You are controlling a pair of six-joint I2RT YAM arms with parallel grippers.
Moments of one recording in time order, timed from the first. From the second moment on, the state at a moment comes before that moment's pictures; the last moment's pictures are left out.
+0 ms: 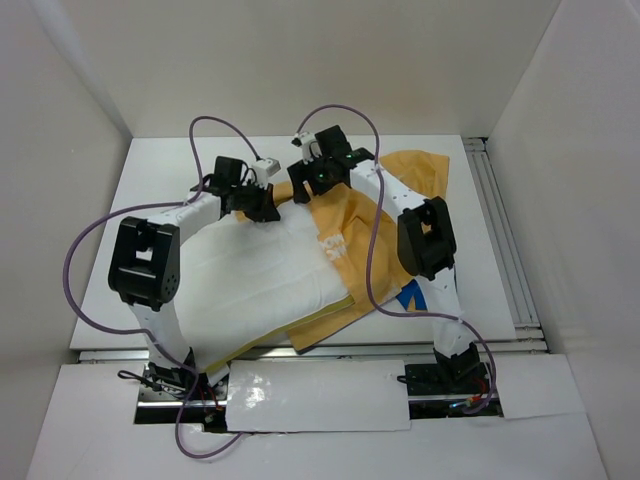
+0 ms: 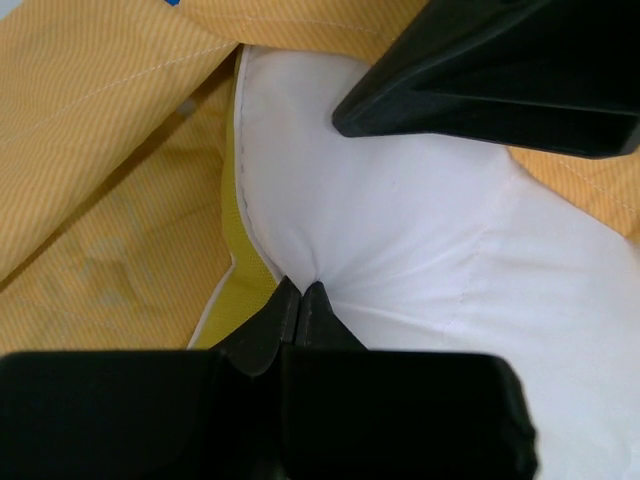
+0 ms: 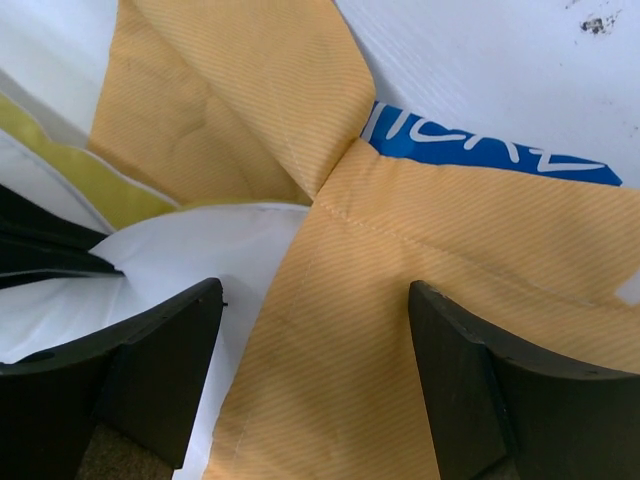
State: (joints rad) left arm -0.20 1.87 1.28 -0.24 0.59 0.10; right arm 0.51 2.30 2.05 -0.57 -0.34 -0.07
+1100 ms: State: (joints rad) left arm -0.23 1.62 1.16 -0.18 0.60 0.02; right arm 0.56 2.27 2.02 -0.38 -0.39 0.04
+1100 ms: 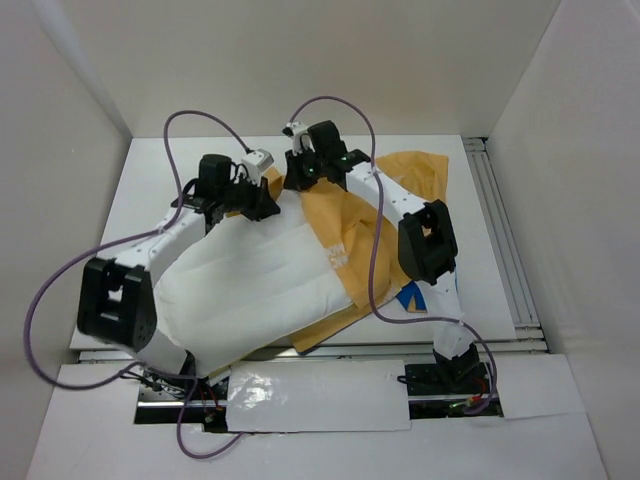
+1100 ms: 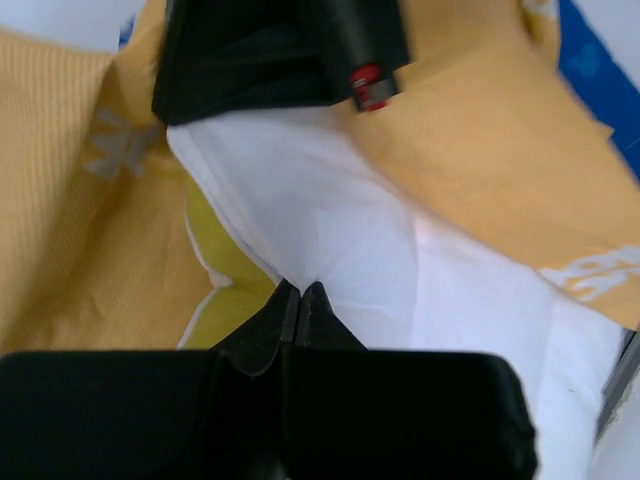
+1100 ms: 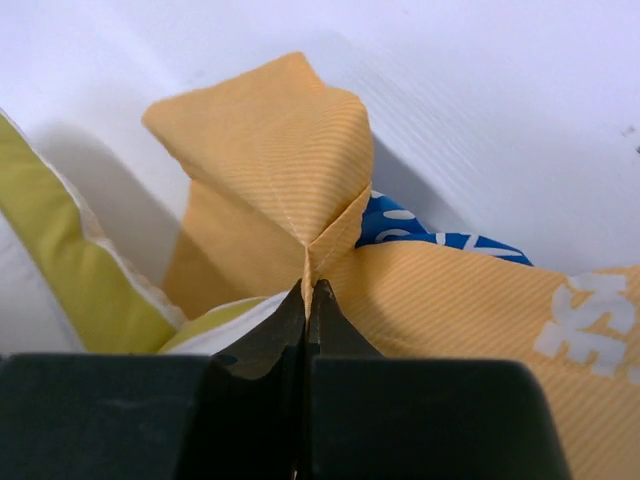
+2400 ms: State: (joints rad) left arm -0.47 1.41 1.17 -0.14 0.05 -0.27; right arm 0.67 2.19 2.03 -0.26 -0.27 0.52
